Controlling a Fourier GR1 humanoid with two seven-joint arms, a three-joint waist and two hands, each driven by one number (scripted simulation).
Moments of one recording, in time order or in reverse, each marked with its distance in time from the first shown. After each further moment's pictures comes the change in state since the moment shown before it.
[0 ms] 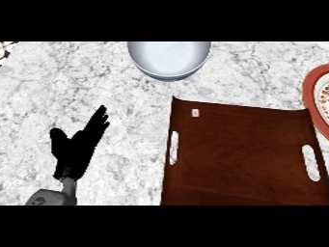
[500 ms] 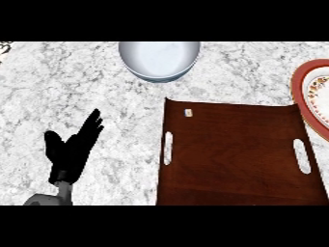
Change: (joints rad) left arm 0.033 0.007 0.021 -0.004 0.001 0.015 0.005; right arm 0.094 0.044 -0.215 0.008 0.248 -0.152 0.002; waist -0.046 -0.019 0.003
